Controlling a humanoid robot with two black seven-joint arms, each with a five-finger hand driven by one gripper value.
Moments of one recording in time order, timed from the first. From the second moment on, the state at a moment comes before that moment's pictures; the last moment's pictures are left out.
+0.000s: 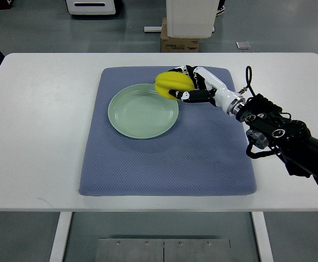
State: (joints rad) left arm -0.02 0.00 -0.10 -0.20 0.13 0.00 0.00; right arm 1.06 -0.01 -0.03 0.40 -0.32 0.19 0.61
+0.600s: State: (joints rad) left arm -0.02 0.00 -0.10 -0.20 0.13 0.00 0.00; right arm 1.13 0.00 -0.17 0.40 -0.33 0.20 0.61
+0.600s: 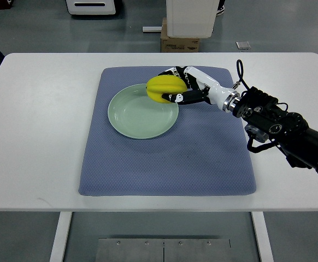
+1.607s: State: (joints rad) left arm -0.02 0.00 -0.10 -0.20 0.13 0.00 0.00; right arm 1.19 0.00 -0.41 0.40 -0.33 0.16 0.61
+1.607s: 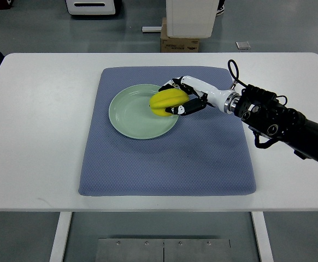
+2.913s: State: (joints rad) left arm -0.02 0.00 -0.10 -0.20 0.13 0.00 0.00; right arm 1.00 0.00 0.21 0.40 -0.28 0.17 0.61
